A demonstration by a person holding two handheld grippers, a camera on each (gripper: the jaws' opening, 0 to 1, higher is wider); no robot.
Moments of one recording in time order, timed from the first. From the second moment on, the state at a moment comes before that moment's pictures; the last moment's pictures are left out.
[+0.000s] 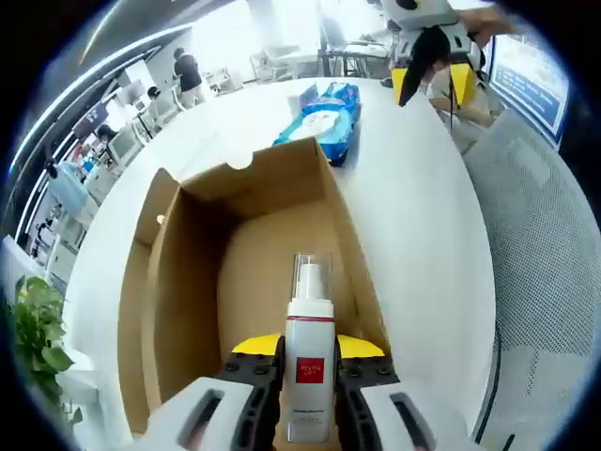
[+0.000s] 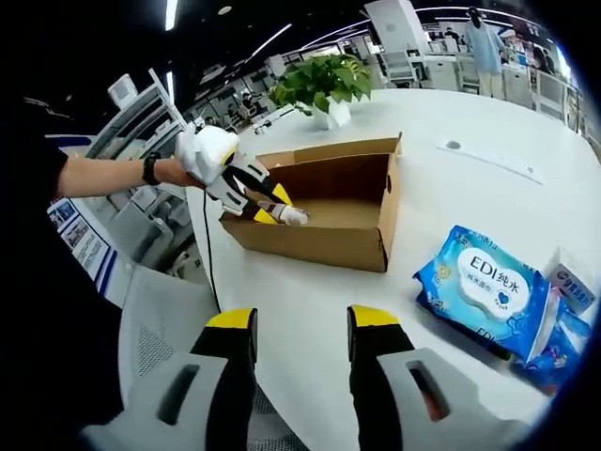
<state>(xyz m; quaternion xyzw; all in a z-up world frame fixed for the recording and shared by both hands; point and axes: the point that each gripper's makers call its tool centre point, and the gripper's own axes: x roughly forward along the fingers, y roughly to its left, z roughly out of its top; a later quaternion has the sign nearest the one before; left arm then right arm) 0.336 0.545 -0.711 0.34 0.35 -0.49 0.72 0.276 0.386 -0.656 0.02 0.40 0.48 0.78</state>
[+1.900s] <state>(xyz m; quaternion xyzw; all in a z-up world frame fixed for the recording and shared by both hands) 0.289 0.413 -0.625 0.39 0.17 -0.58 0.69 0.290 0.419 -0.607 0.26 0.40 0.43 0.76</state>
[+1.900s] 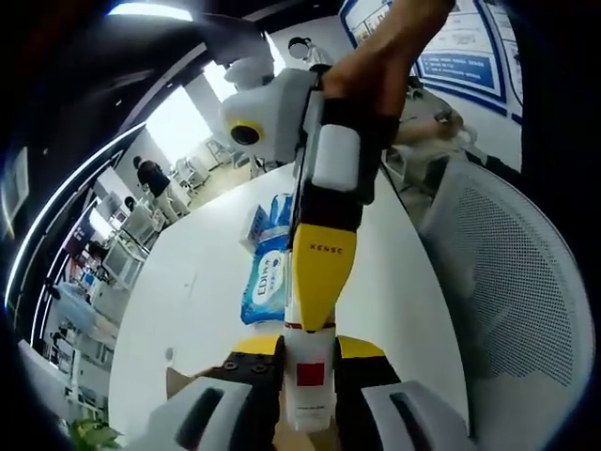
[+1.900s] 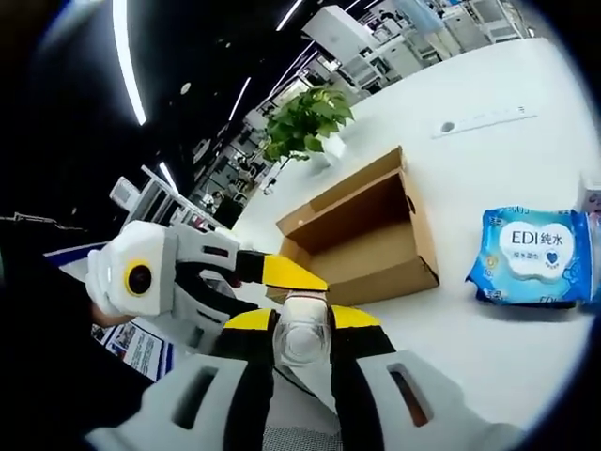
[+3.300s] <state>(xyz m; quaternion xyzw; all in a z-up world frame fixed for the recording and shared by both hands) 0.287 0.484 -0.639 0.13 0.28 -0.49 0.82 0.292 0.352 -0.617 0.27 0.43 0.36 0.78</state>
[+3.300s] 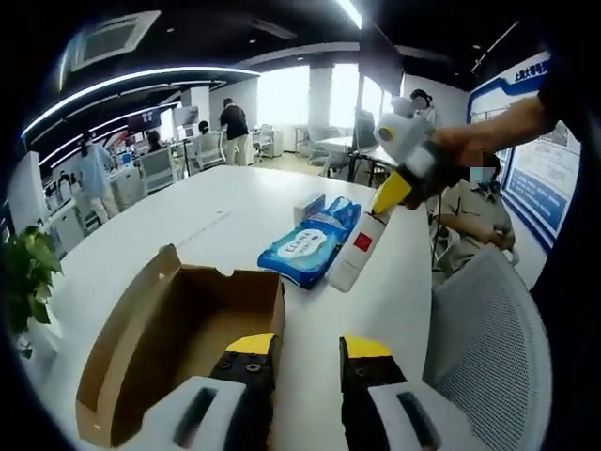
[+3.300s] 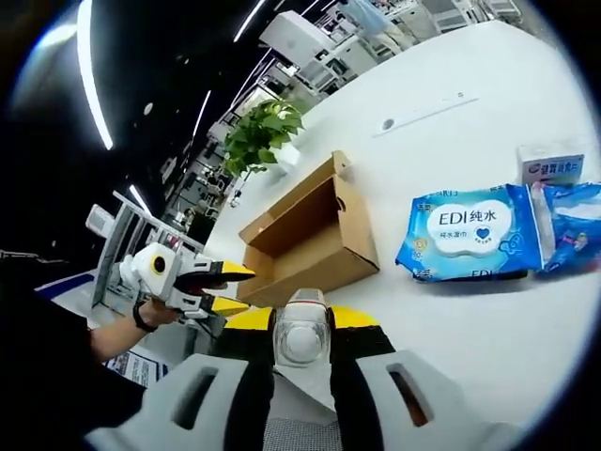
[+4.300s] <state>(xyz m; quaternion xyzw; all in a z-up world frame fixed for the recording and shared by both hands) 0.287 0.514 -0.648 0.04 0.30 -0.41 0.86 0.357 0.276 -0.625 -0.10 0.44 0.44 0.78</state>
